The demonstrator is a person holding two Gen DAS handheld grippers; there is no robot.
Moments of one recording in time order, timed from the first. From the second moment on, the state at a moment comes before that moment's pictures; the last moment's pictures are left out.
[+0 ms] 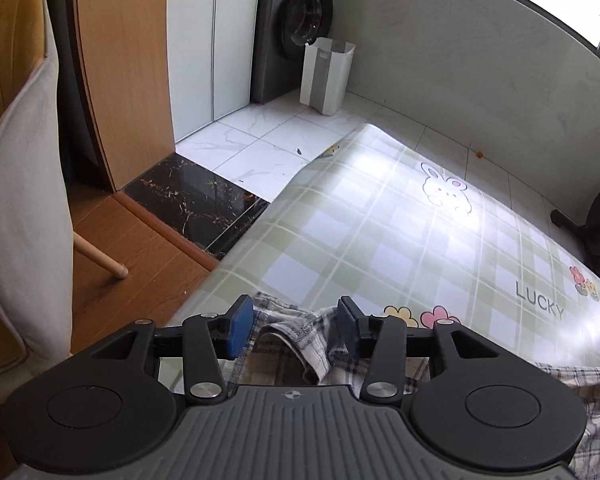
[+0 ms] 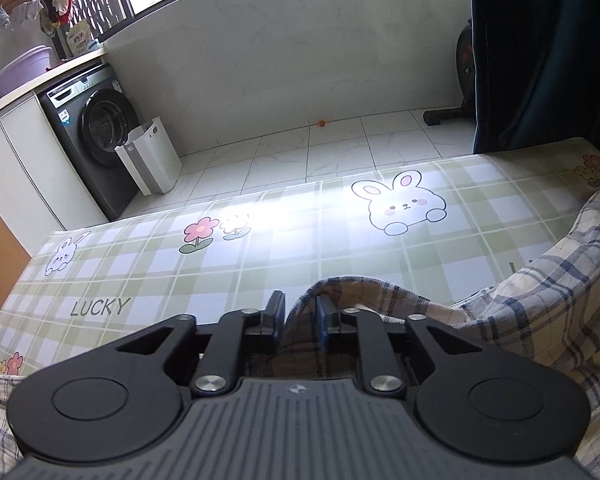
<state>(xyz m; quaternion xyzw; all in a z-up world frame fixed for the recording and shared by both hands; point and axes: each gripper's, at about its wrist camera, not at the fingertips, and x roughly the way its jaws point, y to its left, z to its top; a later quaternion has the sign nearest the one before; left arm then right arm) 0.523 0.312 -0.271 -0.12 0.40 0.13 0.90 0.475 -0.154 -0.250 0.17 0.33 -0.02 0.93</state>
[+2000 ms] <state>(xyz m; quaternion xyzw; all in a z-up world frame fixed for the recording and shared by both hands) 0.402 0.333 -0.323 -0.48 0.30 0.18 0.81 0.282 -0.211 -0.245 0.18 0.31 -0.04 0.93</state>
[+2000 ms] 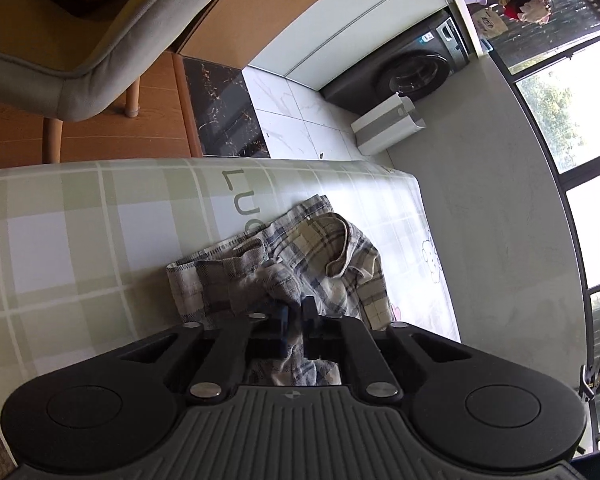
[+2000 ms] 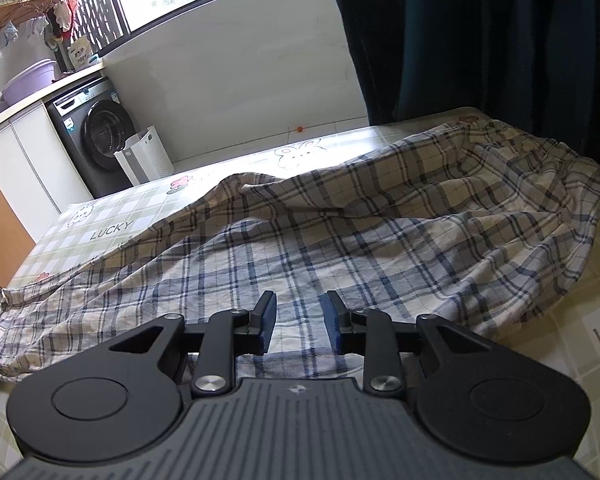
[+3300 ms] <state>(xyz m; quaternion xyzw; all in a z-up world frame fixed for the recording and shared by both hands) 0.369 0.335 -0.314 -0.39 0.31 0.20 0.84 0.231 -0.233 -0.258 0.20 0.38 -0.06 0.90</state>
